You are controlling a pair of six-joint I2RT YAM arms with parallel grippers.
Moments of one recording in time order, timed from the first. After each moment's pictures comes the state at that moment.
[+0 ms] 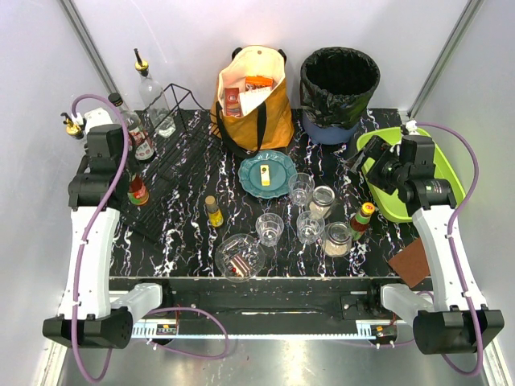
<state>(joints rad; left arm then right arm) -0.01 1.07 1.42 -0.90 -0.45 -0.29 0.03 1.06 1.16 -0.70 -0.20 0.59</state>
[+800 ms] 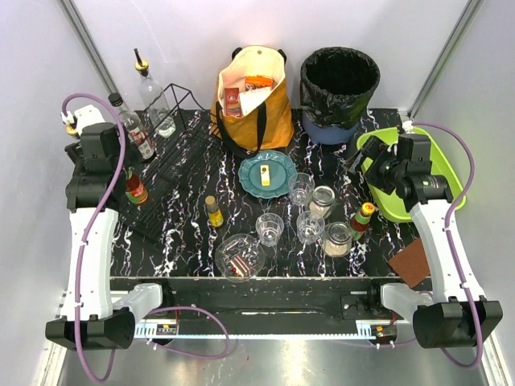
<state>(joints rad) 0.04 1.06 1.38 -0.81 -0.47 -0.28 0.03 1.10 1.16 -0.70 -0.20 0.58</state>
